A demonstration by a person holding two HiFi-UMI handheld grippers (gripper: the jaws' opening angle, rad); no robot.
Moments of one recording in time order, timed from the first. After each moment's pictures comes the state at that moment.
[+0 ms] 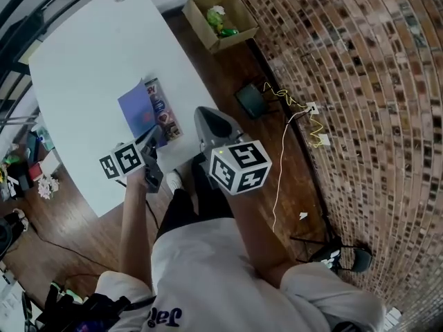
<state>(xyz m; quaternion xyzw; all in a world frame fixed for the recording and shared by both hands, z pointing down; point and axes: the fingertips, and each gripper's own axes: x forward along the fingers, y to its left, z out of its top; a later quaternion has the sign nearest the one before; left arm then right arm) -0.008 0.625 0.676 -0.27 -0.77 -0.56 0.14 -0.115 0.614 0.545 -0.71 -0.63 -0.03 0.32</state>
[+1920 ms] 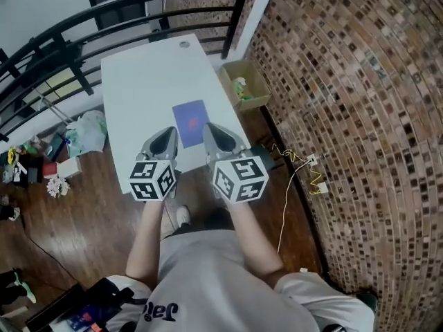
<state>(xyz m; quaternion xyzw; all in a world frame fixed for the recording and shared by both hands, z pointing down) 0.124 0.547 0.434 -0.40 -0.90 -0.19 0.01 0.048 0.515 0.387 -0.79 -0.60 -0.02 0.13</state>
